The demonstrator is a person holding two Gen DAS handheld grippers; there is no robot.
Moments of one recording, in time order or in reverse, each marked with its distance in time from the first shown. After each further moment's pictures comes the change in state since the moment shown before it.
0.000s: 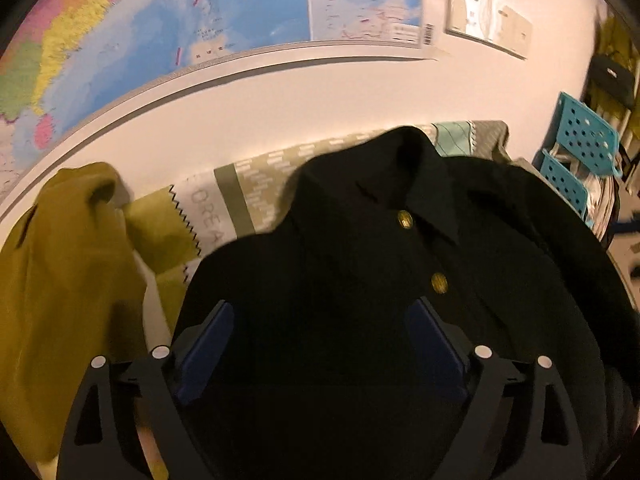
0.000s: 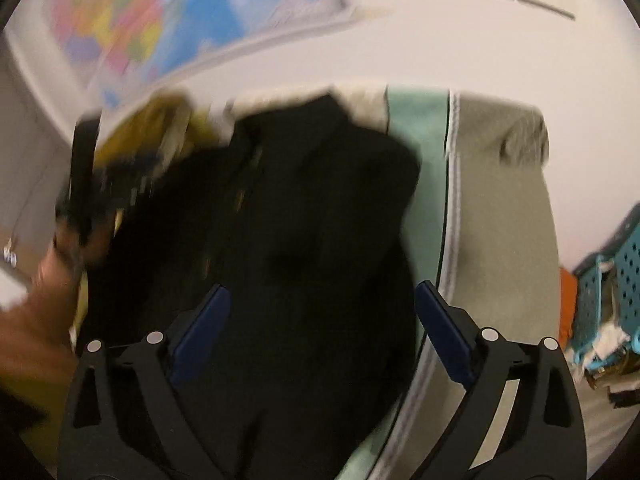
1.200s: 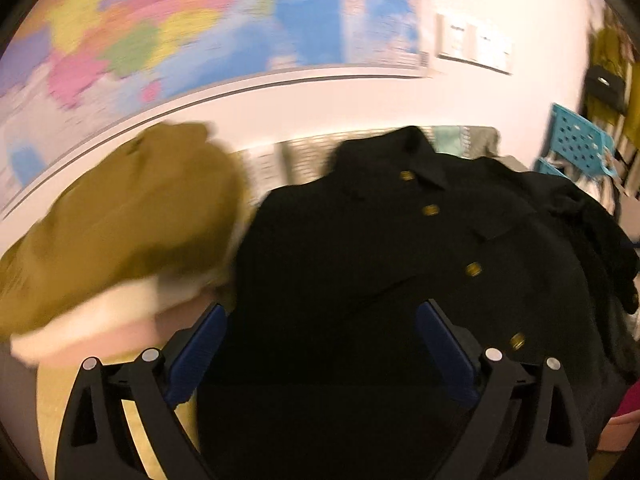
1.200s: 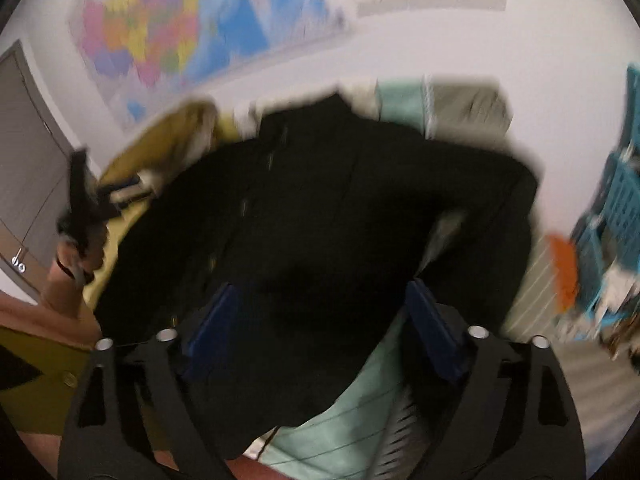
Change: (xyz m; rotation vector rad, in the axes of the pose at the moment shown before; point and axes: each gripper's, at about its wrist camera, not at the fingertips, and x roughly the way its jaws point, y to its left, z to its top) left arm -0.088 0.014 -0.108 -0.081 -0.092 0.086; right arm -0.038 0.013 -0.103 0.095 -0.112 0.036
